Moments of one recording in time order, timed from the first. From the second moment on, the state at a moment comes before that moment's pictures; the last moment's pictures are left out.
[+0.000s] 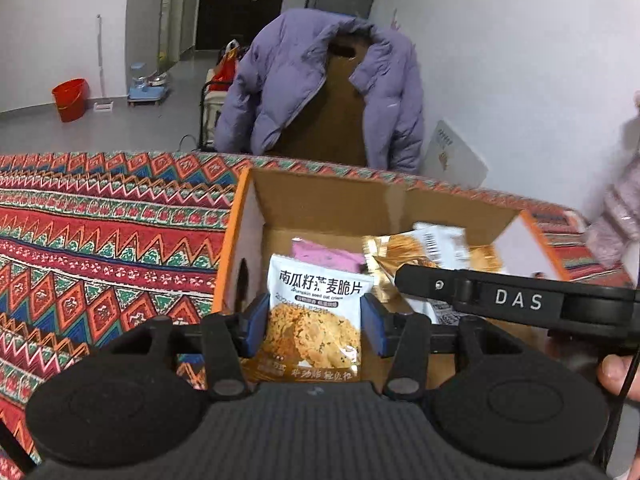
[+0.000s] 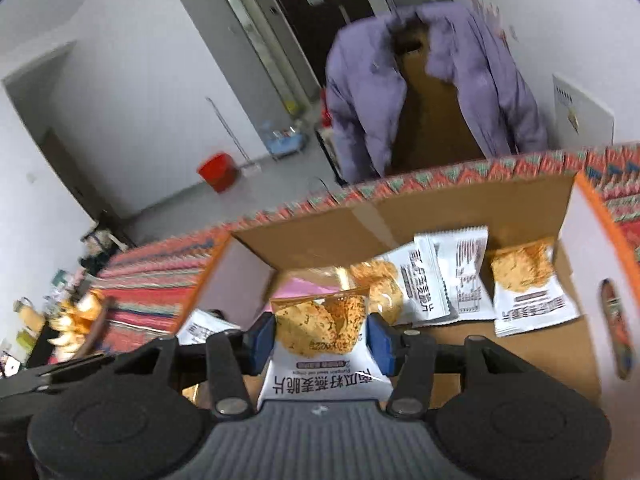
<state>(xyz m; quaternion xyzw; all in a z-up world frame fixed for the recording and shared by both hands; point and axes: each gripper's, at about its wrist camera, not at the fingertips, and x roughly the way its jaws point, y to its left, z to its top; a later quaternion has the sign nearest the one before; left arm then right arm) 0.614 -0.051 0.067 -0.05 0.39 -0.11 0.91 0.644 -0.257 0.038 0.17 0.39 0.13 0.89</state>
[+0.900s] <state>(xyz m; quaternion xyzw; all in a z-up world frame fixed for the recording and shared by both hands) 0.391 -0.013 0.121 -0.02 0.28 -0.13 0.95 0.417 -0.279 0.111 0.05 0.27 0.10 0.96</state>
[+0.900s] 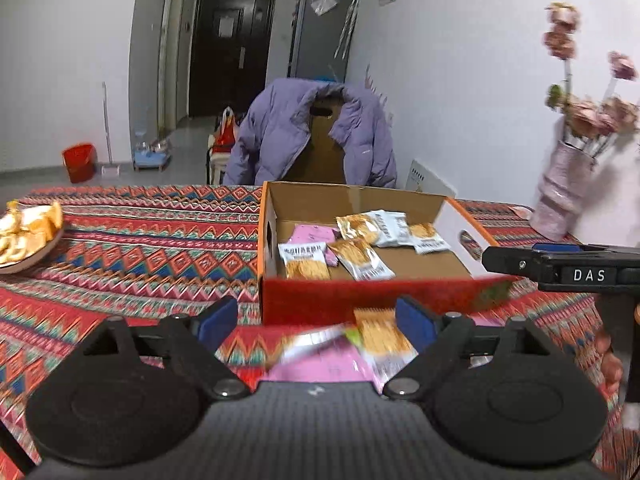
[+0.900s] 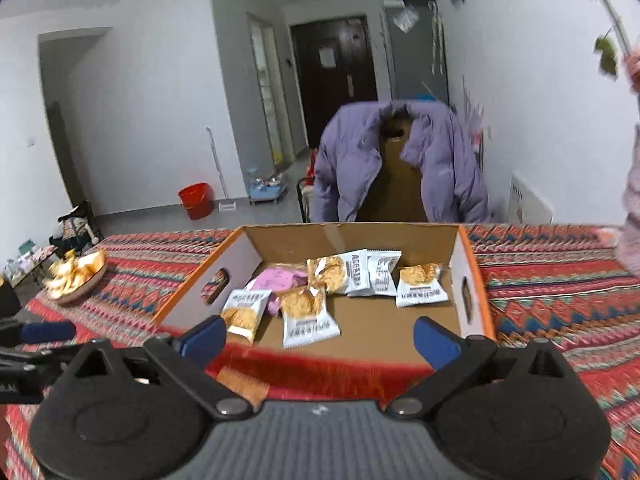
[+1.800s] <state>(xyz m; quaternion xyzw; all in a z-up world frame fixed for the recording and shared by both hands) 0.130 -0.016 0.055 -0.02 0.24 -0.09 0.97 0.113 -0.278 0.041 -0.04 0.21 0.10 0.97</state>
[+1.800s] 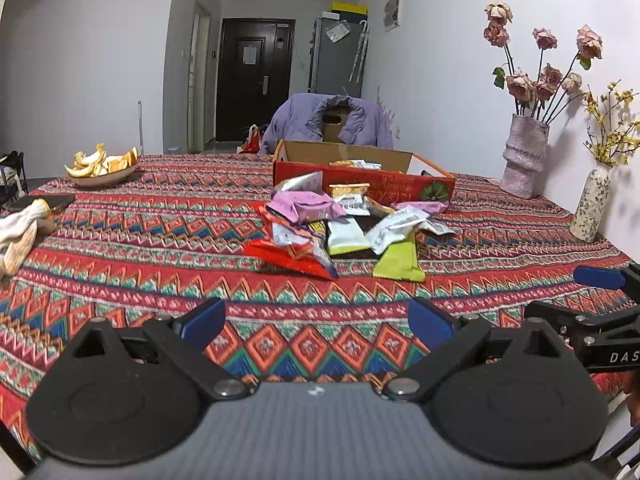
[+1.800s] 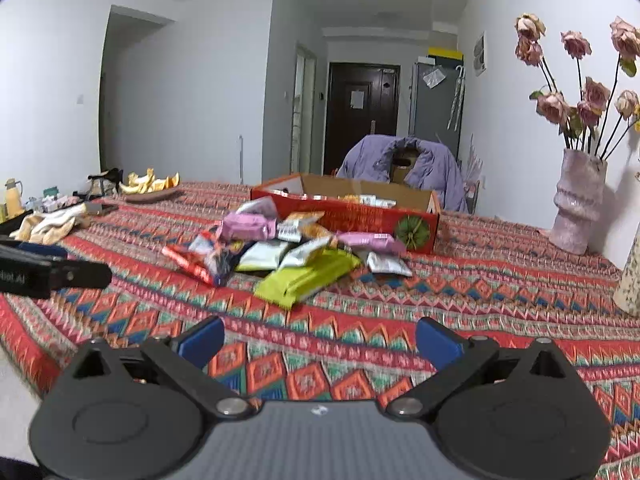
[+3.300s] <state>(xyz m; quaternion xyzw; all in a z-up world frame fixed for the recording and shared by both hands) 0.359 -0.102 0.042 -0.10 0.29 -0.17 0.94 0.418 -0.332 0.001 0.04 0.34 0.11 0.93</state>
